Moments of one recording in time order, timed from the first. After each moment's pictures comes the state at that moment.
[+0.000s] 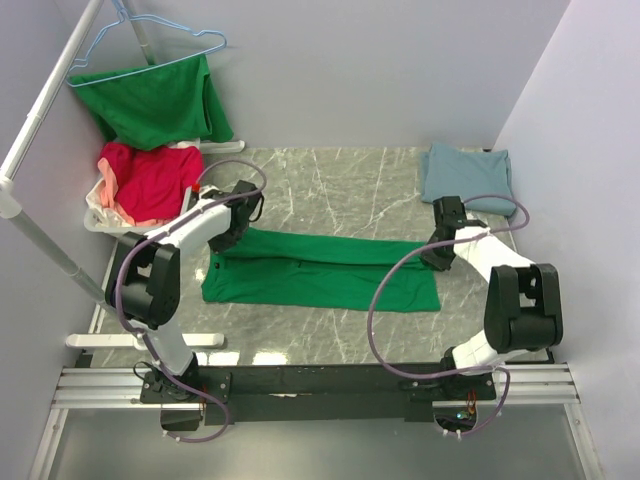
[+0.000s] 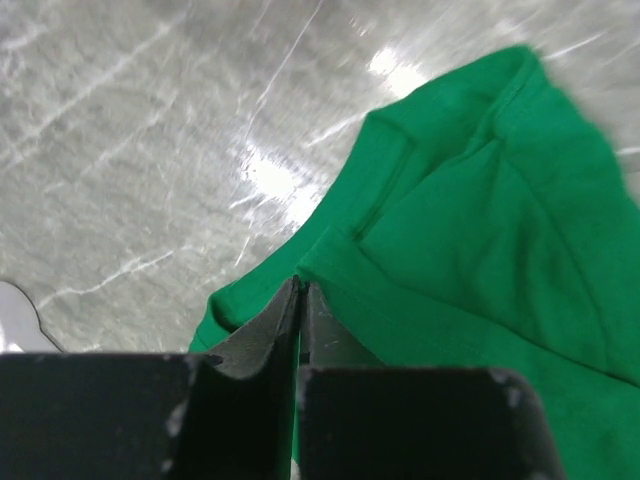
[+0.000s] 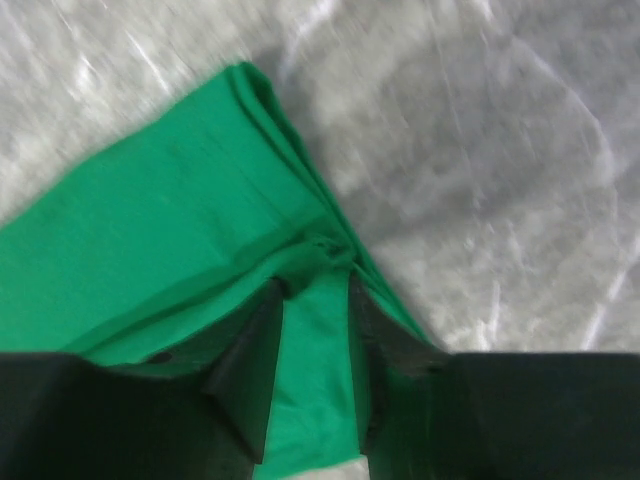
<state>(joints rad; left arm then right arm) -0.37 1.75 1.27 -0.93 -0.69 -0.97 0.04 1.53 0.90 -0.56 0.16 0.64</state>
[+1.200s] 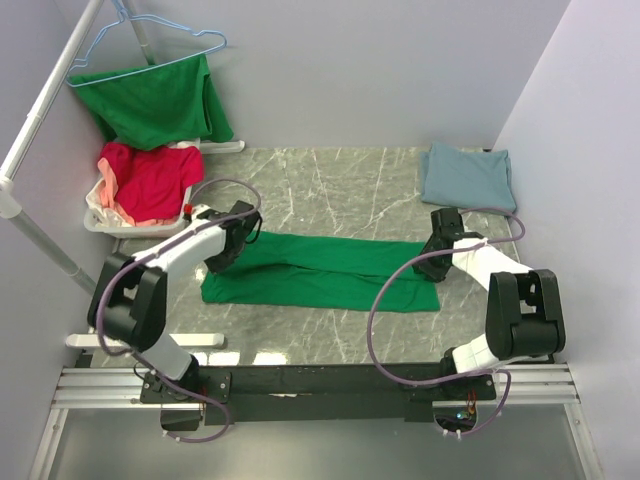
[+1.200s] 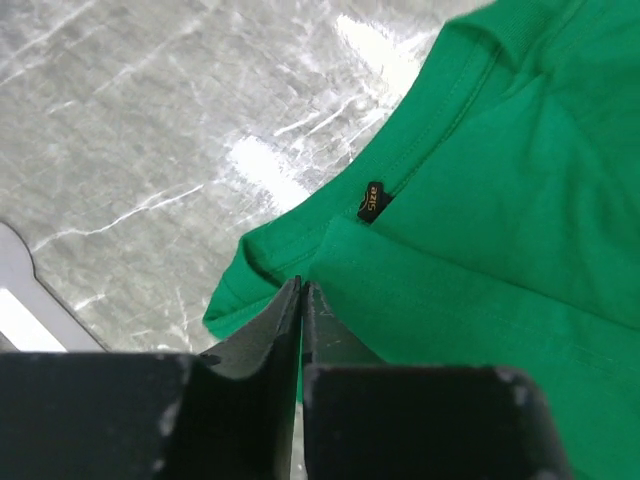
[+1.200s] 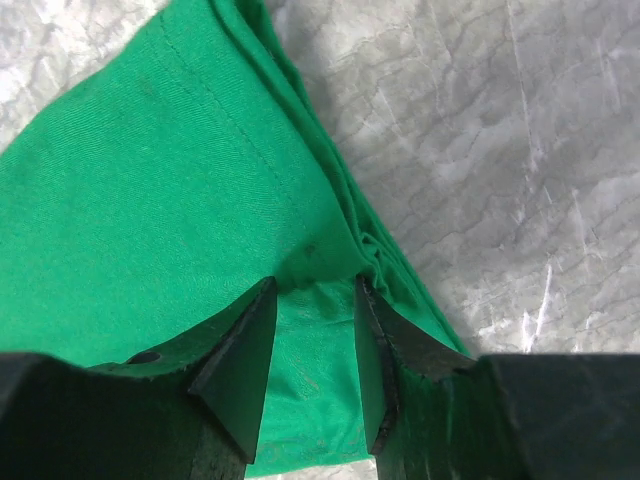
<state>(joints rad) -0.41 1.61 1.06 -0.92 -0.67 -1.10 0.06 1.48 0.78 -0.48 0.07 0.68</state>
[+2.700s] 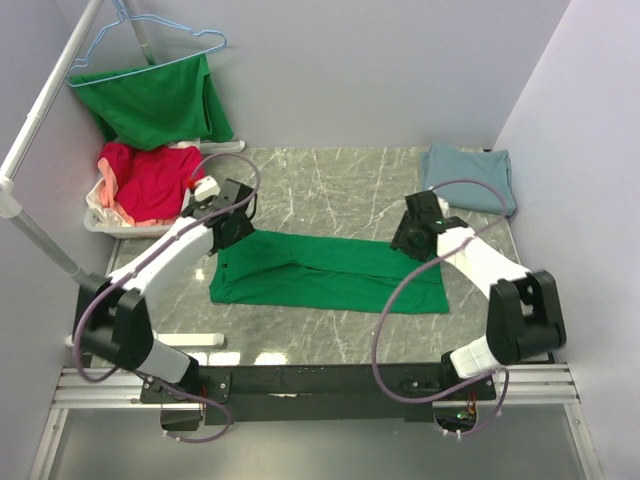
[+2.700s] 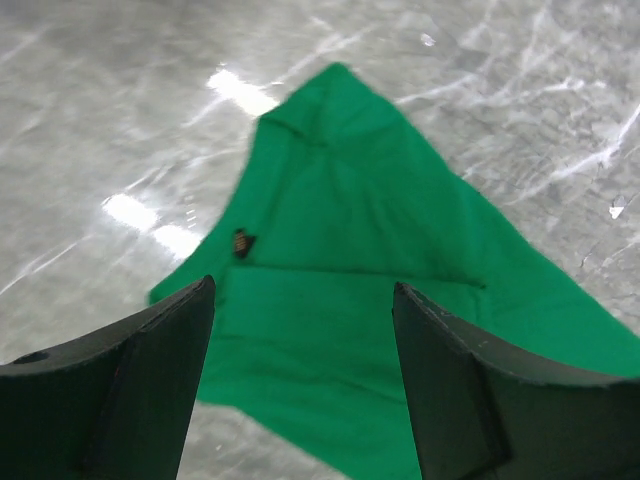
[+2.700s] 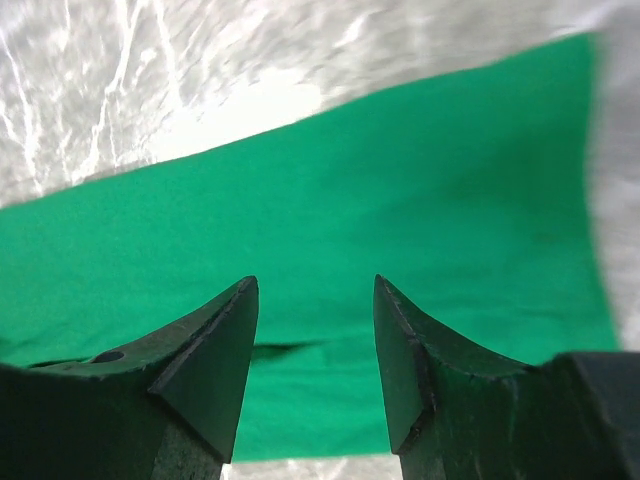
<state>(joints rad) -0.42 1.44 1.13 -0.76 -0.54 -0.92 0.25 1.43 0.93 -0.51 0.15 0.65</state>
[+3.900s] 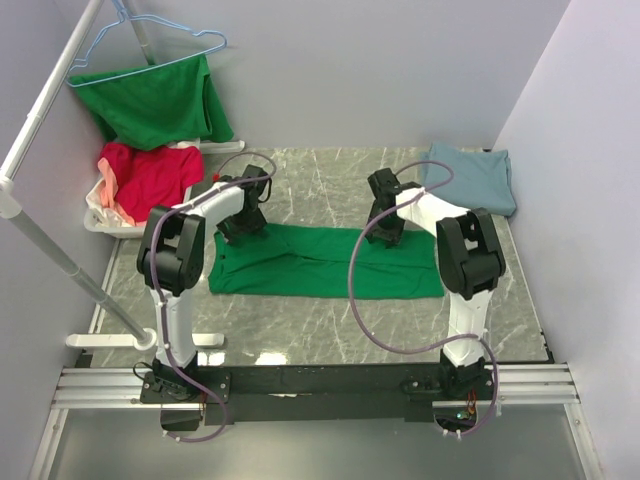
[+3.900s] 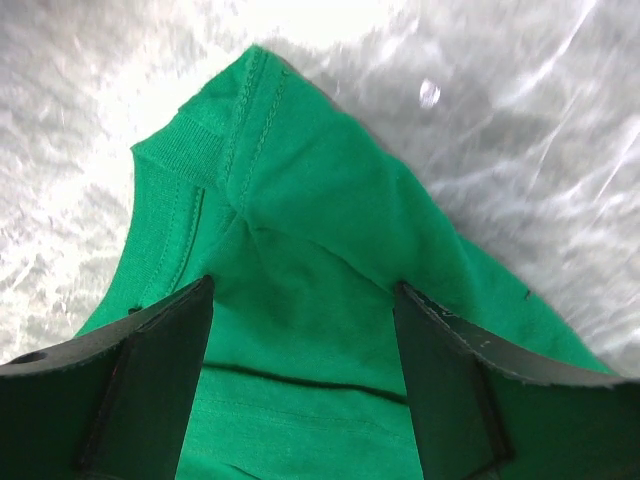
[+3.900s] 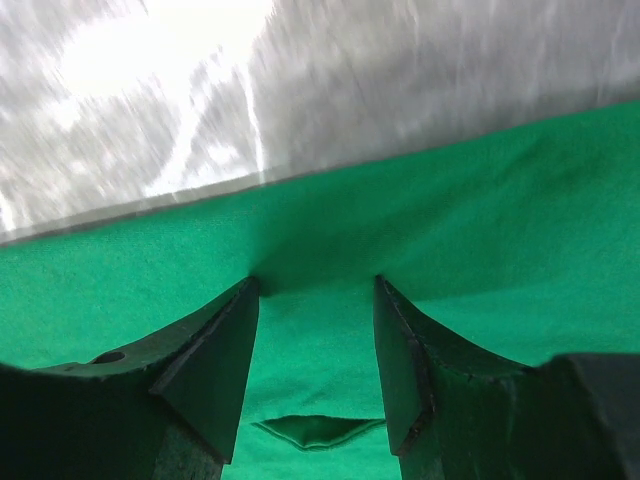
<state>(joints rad) -0.33 2.04 1.50 -0.79 -0.43 -0.88 0.33 1.99 1.39 -0.67 0.14 0.65</state>
